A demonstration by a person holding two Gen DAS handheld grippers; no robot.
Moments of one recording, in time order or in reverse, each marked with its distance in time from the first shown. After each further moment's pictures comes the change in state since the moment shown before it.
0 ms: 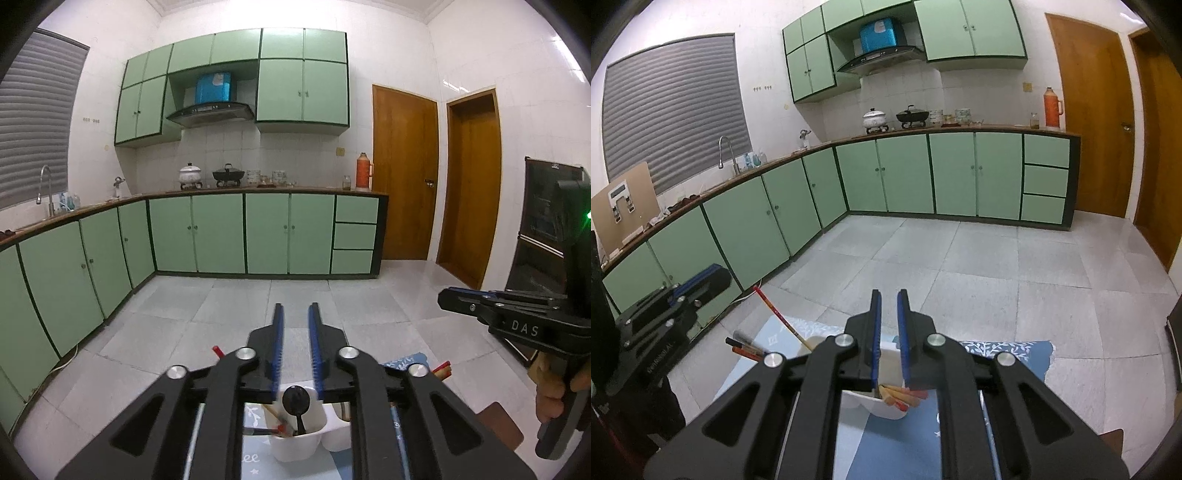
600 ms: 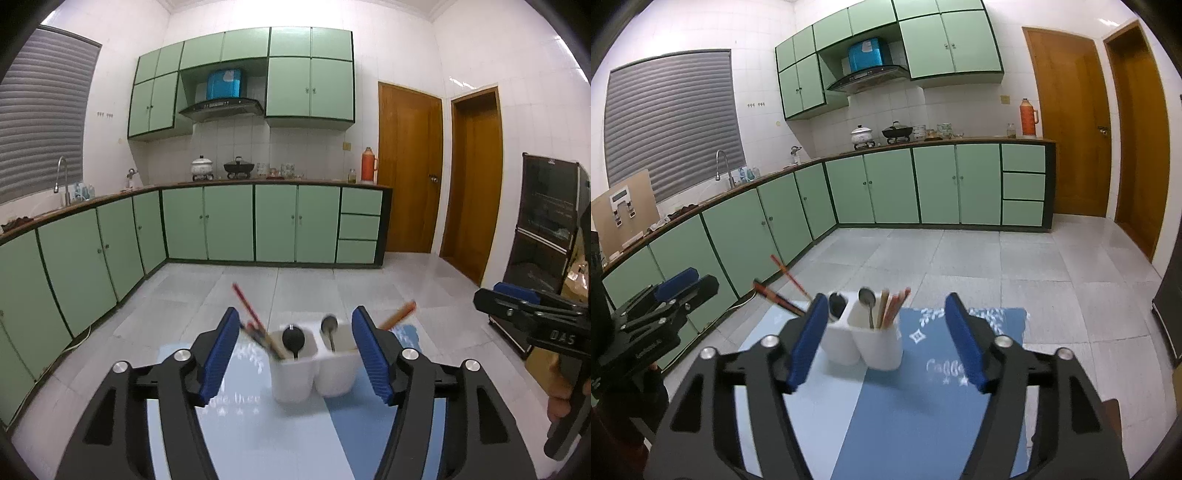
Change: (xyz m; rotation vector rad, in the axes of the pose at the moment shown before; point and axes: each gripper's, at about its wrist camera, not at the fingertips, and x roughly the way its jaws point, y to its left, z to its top) left arm -0.086 -0.014 -0.046 -0.016 0.044 0.034; right arm -0.101 0.007 -0.089 0.013 -0.063 -0.048
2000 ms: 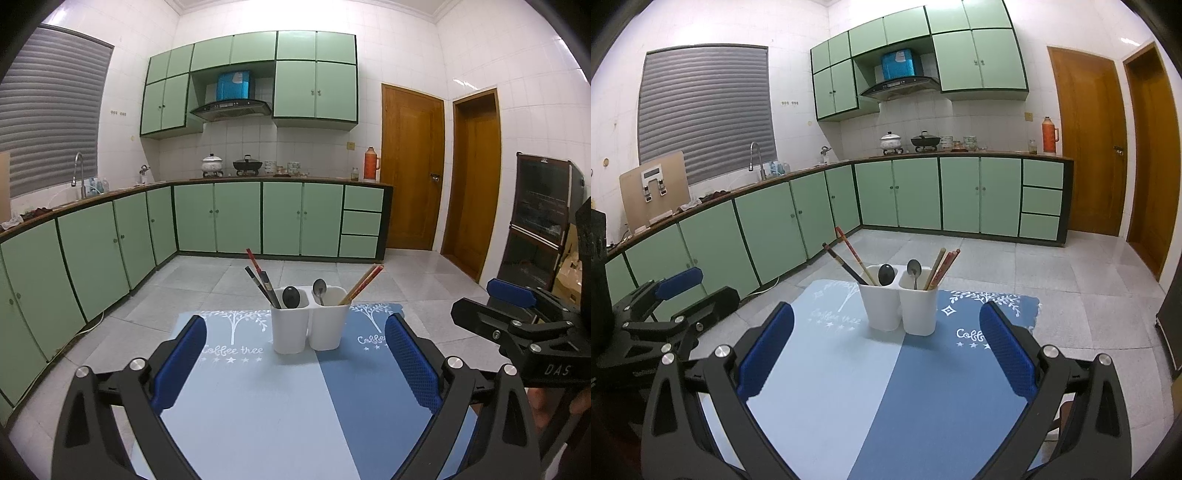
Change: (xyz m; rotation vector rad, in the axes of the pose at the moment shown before) left arm -0.100 -0.016 -0.036 -0.014 -0.002 0.028; right arm -0.086 0.054 -0.043 -0.075 -0.034 0.072
